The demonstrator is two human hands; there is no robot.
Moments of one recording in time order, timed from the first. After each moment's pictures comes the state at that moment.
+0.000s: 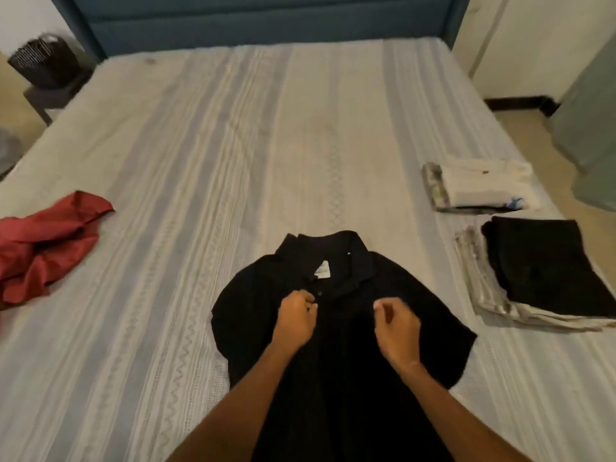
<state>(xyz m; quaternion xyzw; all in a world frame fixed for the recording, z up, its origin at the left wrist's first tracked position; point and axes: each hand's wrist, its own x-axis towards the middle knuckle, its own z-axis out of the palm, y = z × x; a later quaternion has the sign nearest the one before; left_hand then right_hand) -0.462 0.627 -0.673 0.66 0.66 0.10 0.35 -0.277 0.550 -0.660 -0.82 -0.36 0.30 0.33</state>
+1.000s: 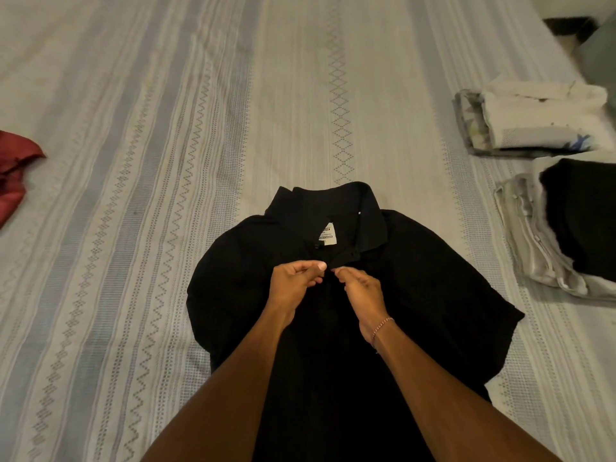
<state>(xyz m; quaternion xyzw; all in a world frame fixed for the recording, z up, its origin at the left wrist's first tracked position) -0.458 0.671 -0.778 0.37 0.62 0.28 0.63 -0.329 0.622 -0.772 -0.70 -0.14 0.55 0.42</state>
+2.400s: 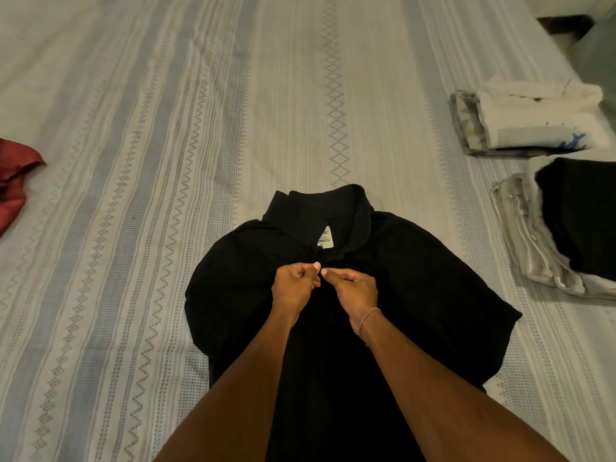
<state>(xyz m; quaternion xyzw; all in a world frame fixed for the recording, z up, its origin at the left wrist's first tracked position) -0.449 0.672 -0.793 0.43 0.67 0.25 0.55 -0.335 0.630 -0.792 -0.72 -0.15 0.52 0.43</state>
